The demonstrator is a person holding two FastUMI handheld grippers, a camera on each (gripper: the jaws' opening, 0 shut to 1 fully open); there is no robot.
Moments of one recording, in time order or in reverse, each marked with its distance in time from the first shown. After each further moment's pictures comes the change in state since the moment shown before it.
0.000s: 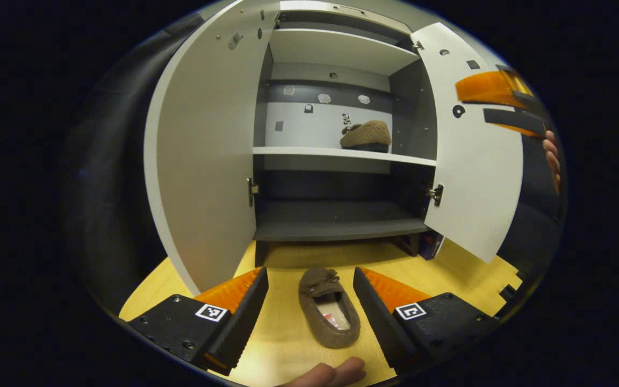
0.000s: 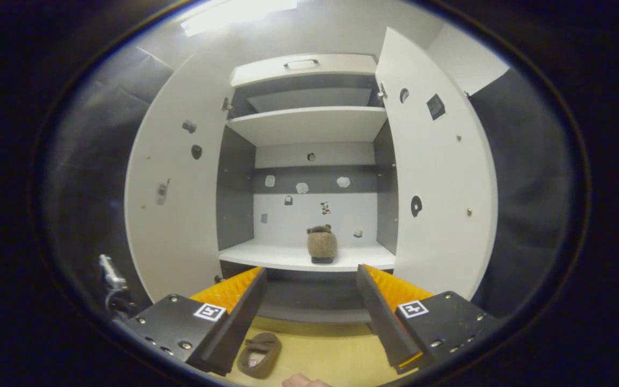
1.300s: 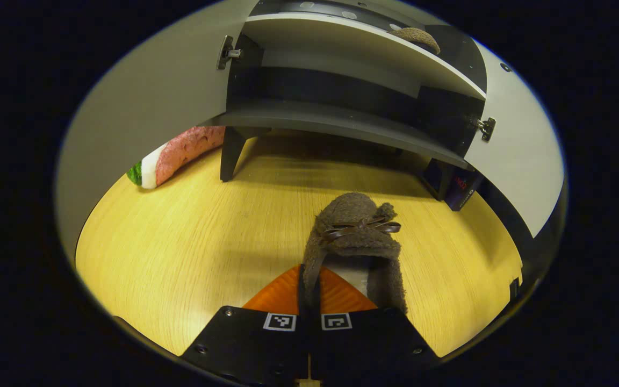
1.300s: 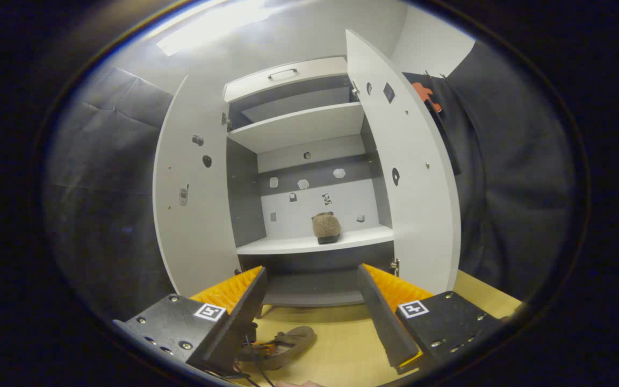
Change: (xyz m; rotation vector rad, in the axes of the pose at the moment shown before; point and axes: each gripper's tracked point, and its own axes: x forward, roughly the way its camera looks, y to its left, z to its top) left arm 0.083 -0.002 -0.138 -0.160 0.383 -0.005; right arm -0.044 -0.024 -0.038 0.135 0.003 0.011
